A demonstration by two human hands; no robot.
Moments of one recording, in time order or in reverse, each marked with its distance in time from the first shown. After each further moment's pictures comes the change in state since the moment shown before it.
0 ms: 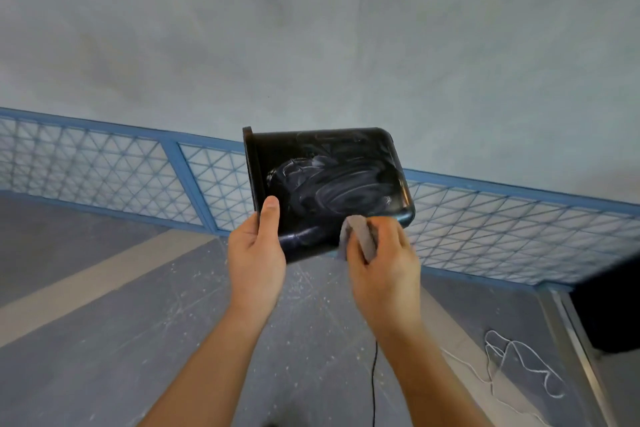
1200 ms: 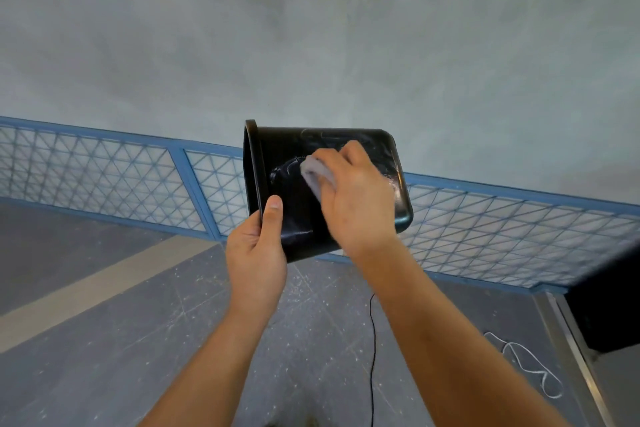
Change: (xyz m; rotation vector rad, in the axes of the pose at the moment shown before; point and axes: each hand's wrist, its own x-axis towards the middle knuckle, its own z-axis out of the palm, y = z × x) left_hand -0.070 0.033 -0.012 0.032 0.010 0.138; right_hand 0.044 -0.063 -0.031 -0.202 -0.017 -0.388
